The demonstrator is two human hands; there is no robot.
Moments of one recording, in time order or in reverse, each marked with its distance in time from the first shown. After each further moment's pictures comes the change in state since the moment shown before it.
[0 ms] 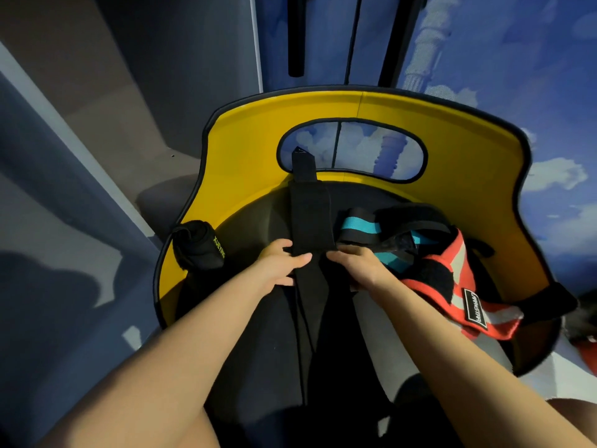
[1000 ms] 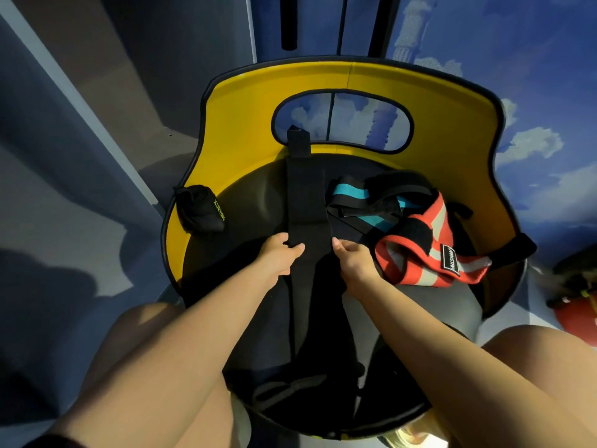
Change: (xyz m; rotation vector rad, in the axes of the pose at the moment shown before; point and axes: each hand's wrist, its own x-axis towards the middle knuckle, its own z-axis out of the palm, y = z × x) left_hand -0.052 -0.036 0.026 0.063 0.078 0.036; right_hand -0.019 0.063 0.028 0.266 0.190 -0.017
